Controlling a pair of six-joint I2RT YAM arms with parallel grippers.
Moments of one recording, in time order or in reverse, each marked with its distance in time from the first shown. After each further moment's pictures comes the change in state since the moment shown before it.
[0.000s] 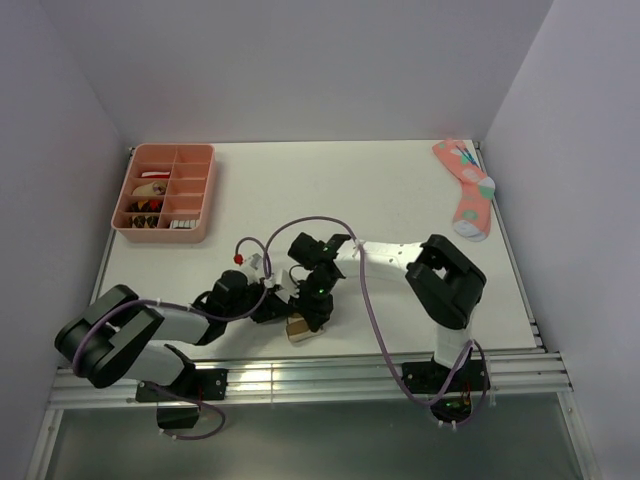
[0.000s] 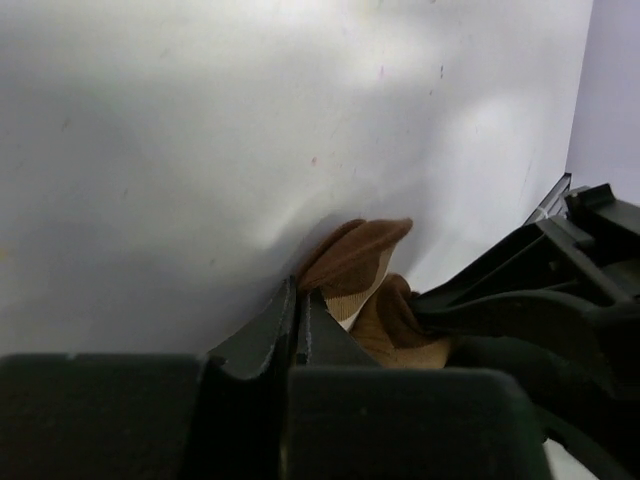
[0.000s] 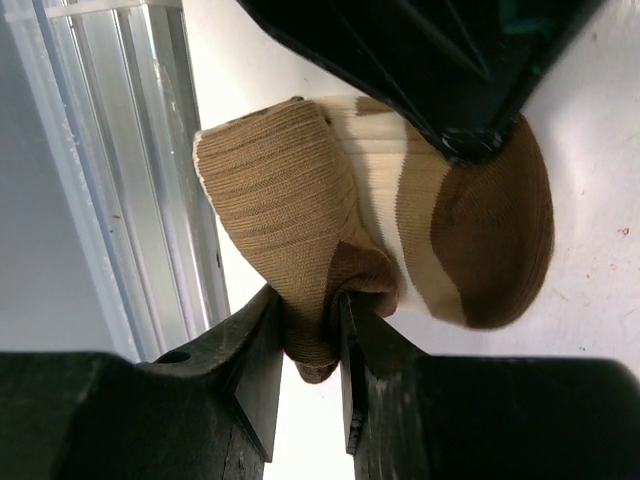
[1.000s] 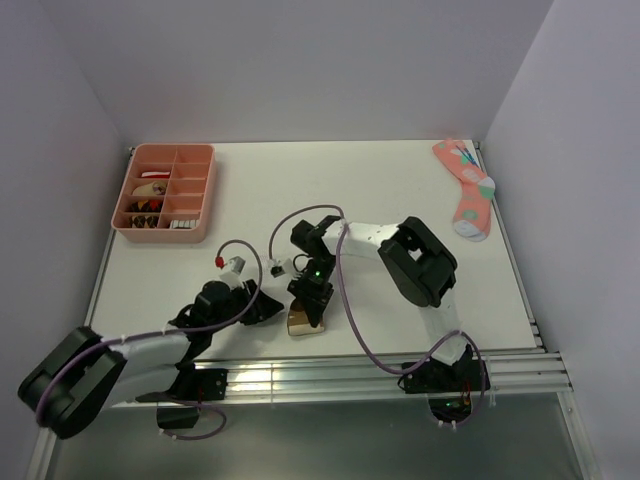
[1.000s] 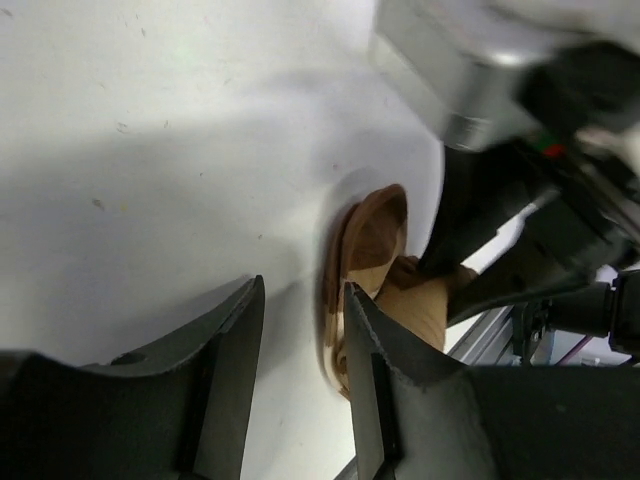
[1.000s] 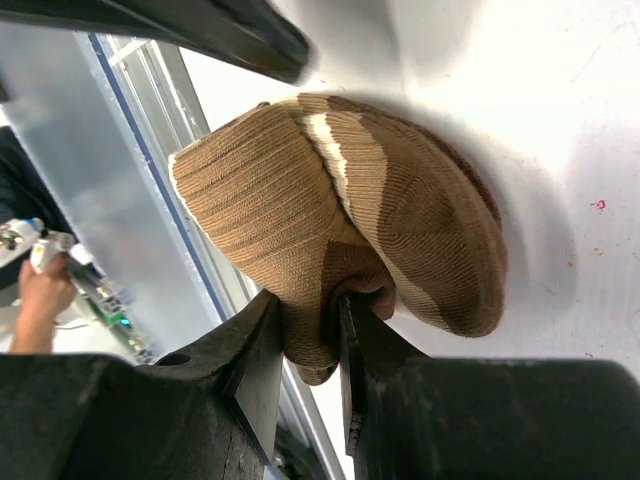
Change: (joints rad) left arm 0.027 -0.229 -0.111 -0.023 -0.096 0.071; right arm -0.119 0.229 0.203 -0.230 -0.150 0.096
